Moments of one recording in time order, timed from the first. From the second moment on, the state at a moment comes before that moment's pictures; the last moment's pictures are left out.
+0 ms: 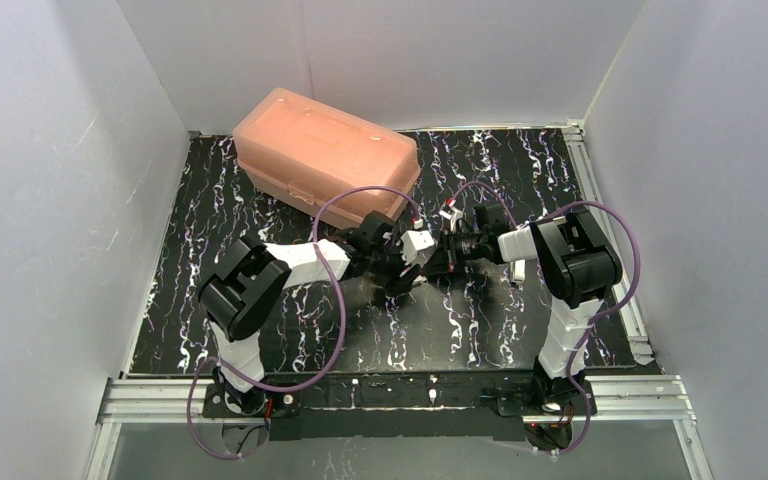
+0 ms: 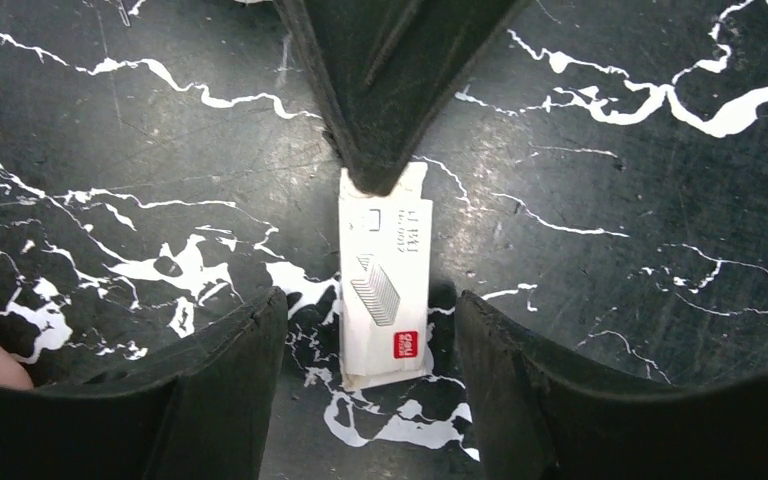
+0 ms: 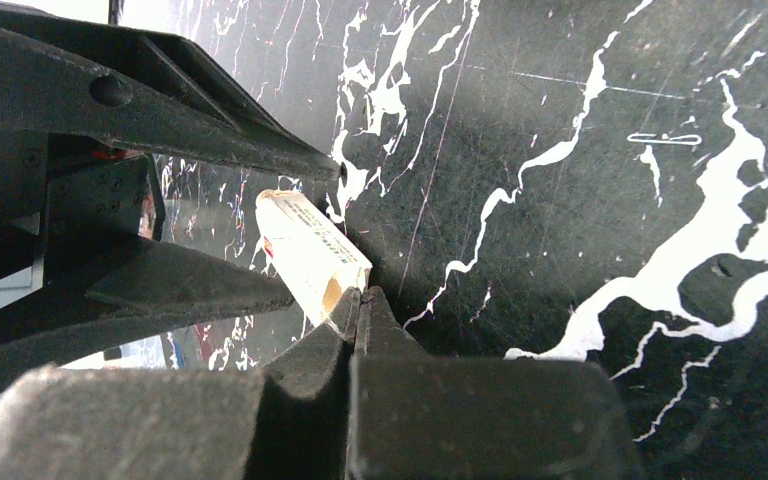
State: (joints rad) left arm -0.75 1.82 1.00 -0.04 0.38 0.32; right arm 0.32 1.93 0.84 0.20 -1.01 0.23
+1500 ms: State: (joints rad) left arm -0.78 1.87 1.06 -0.09 0.37 0.40; right arm 0.29 1.90 0.83 0.15 -0.98 0.18
